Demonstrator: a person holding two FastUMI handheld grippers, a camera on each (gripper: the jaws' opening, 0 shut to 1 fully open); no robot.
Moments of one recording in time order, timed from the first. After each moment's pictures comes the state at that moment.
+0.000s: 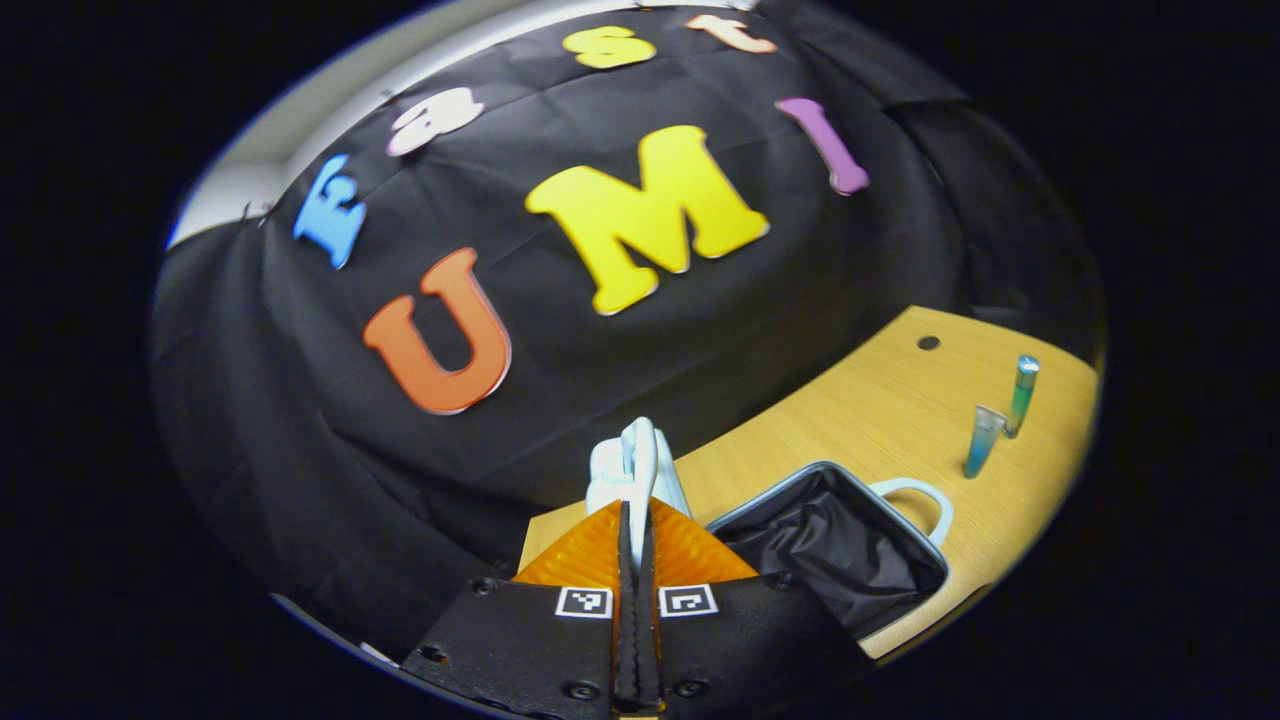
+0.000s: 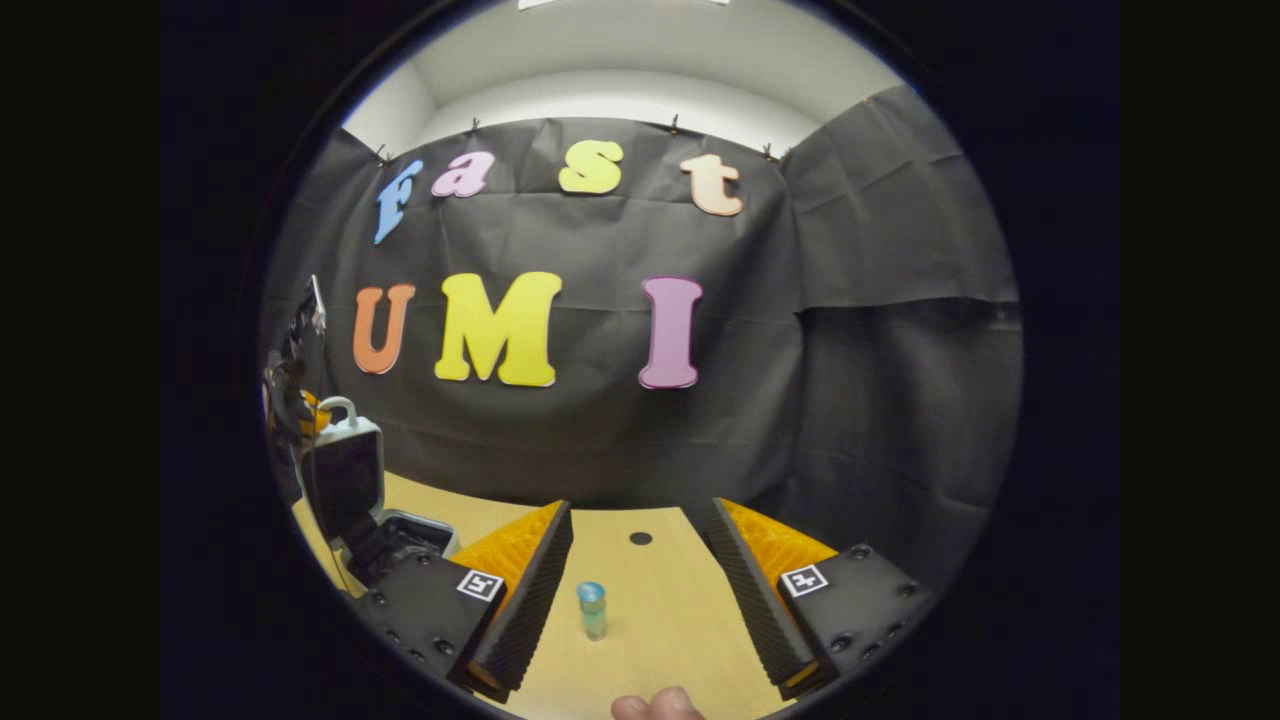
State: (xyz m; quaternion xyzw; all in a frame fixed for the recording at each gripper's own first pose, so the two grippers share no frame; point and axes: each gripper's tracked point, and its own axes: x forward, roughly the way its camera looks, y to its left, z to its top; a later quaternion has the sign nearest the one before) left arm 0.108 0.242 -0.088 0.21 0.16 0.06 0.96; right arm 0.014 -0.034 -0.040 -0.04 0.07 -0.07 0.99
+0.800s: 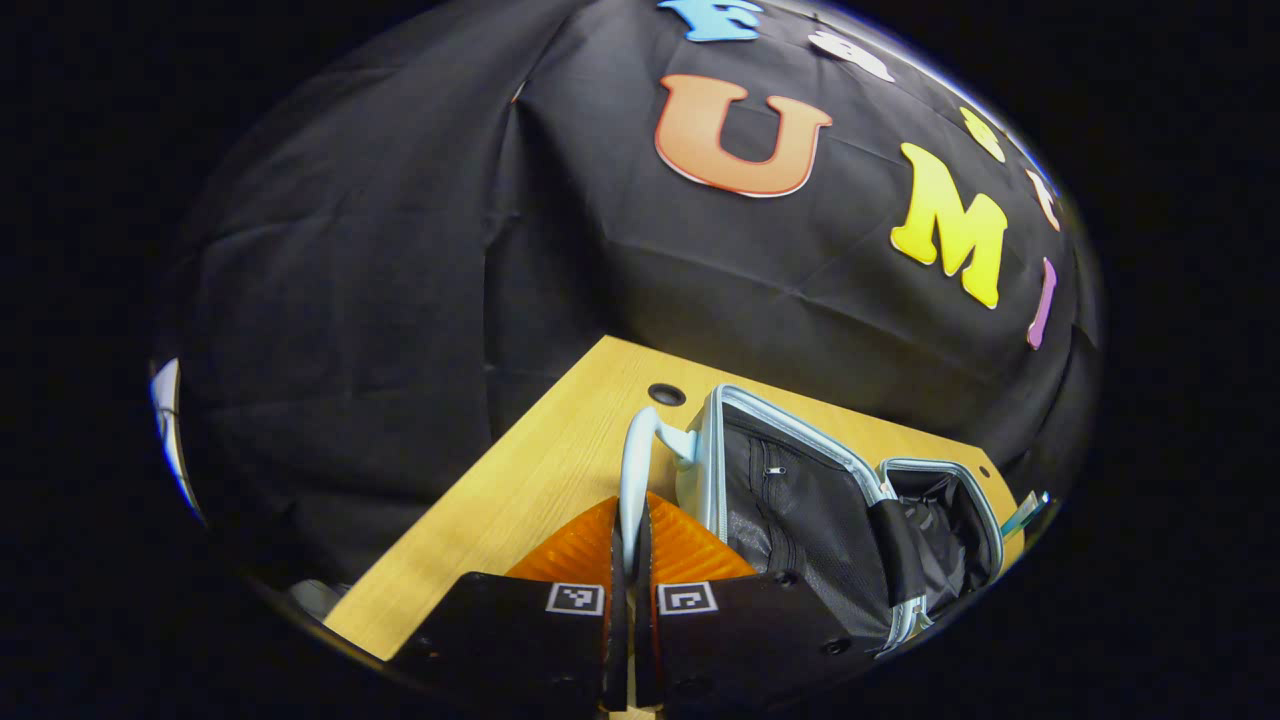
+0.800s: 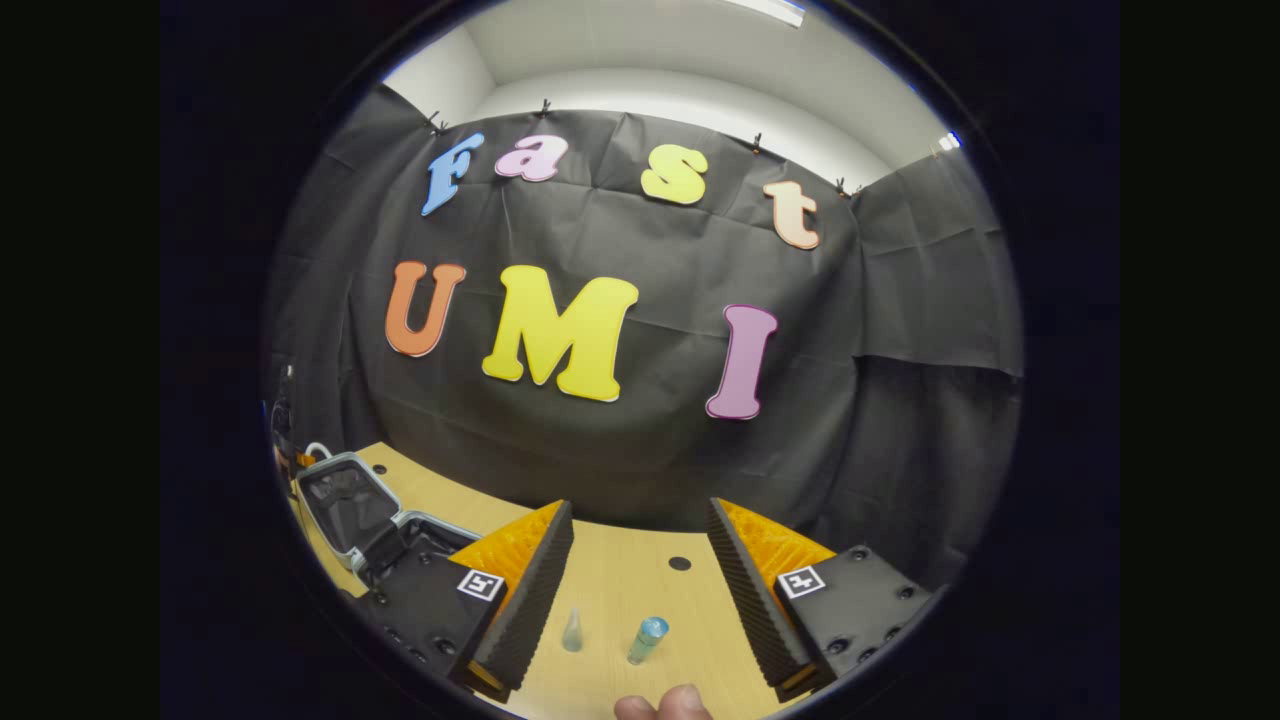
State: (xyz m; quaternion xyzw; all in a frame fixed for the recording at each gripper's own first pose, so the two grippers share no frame) left arm 0.101 0.462 -0.316 -0.17 0.22 0.12 0.95; right arm 0.055 0.062 -0.019 -0.11 0.07 -0.03 0.99
